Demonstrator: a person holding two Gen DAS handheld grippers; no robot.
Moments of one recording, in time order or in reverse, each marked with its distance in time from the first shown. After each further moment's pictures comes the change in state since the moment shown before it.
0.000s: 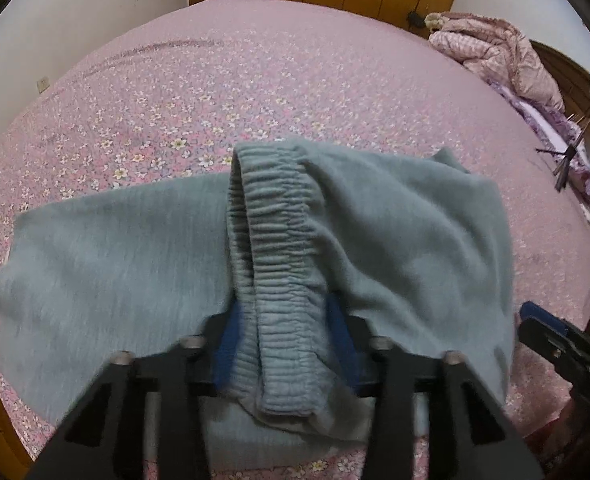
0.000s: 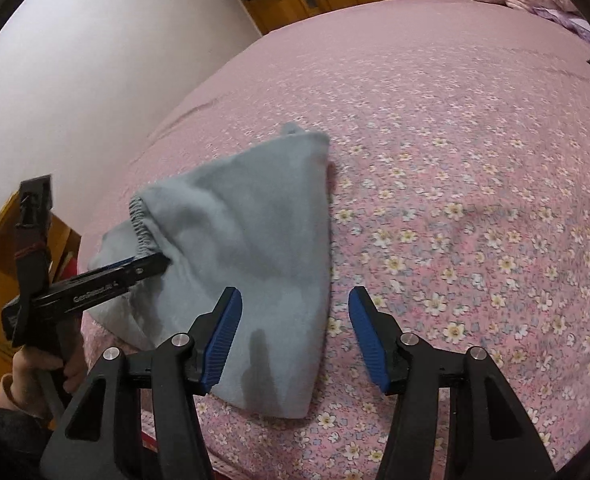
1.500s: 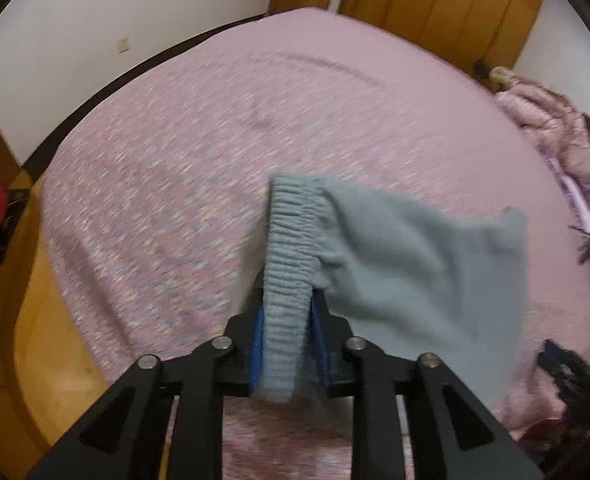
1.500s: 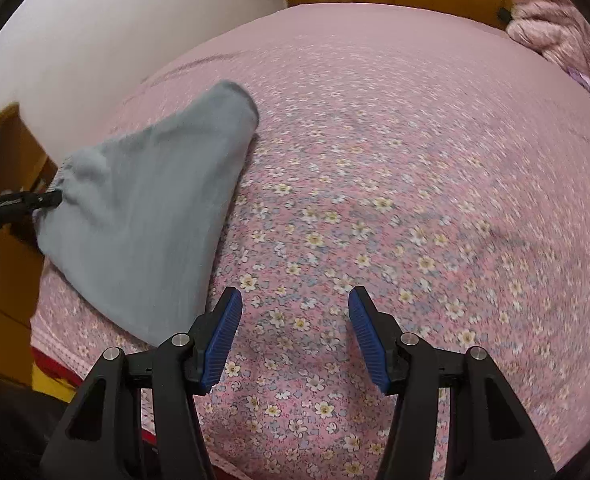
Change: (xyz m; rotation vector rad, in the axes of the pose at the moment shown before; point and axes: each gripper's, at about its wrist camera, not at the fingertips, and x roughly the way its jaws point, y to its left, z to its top) left arm -0.068 0.184 -0.009 -0.225 -0.013 0.119; right arm 0.028 0.054 -0.003 -0.264 0.110 -0.142
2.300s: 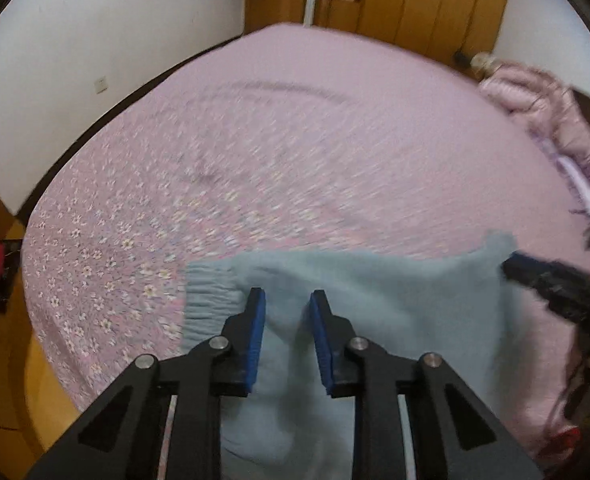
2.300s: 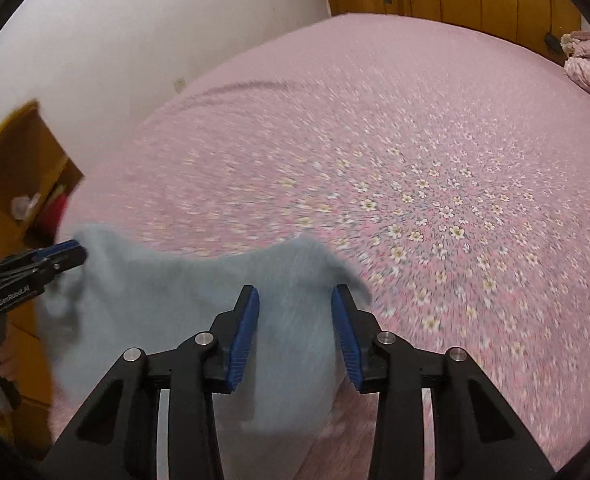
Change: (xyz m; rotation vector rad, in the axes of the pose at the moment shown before) left arm 0.025 -0.047 0.042 0.118 -0.056 0.039; right arm 0.092 0.066 0.136 -0.086 -0.006 0.087
